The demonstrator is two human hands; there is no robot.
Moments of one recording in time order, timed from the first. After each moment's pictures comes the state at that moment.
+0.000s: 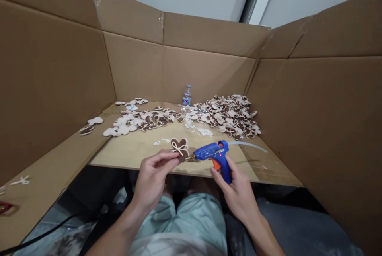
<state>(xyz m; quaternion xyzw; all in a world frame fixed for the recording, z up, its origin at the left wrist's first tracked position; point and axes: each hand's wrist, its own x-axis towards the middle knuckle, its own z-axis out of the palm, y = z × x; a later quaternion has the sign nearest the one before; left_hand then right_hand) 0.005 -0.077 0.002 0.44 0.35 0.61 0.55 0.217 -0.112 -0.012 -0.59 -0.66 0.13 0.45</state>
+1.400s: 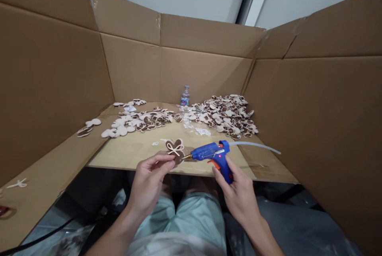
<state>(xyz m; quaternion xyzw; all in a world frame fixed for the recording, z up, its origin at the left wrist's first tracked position) 0.004 -0.086 0.009 0.40 0.32 0.63 0.58 0.217 -0.118 -0.014 -0.58 -0.66 0.03 0.48</state>
